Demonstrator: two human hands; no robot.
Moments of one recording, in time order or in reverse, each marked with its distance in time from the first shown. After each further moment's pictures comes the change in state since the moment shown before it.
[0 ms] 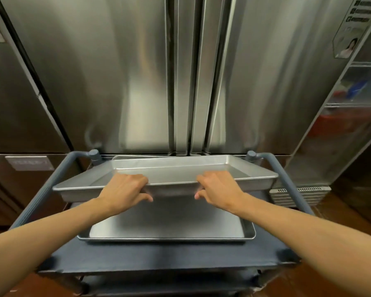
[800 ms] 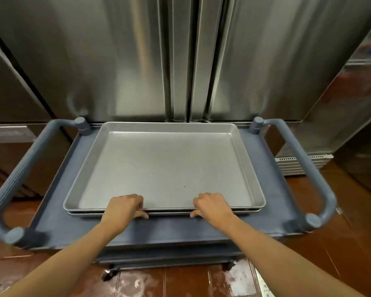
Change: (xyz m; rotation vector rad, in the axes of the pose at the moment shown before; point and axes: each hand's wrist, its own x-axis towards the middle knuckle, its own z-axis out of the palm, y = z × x) left_hand -0.058 0.021 0.166 -0.182 -0.329 -0.270; right_hand -0.041 -0.030 0.170 0.044 -0.387 0.083
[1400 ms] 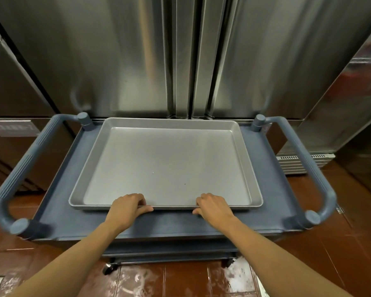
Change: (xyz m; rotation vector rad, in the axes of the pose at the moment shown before) left_hand -0.010 0.004 0.018 -0.234 -0.002 -0.116; right_hand -0.011 -0.006 0.011 0.110 -0.044 0.095
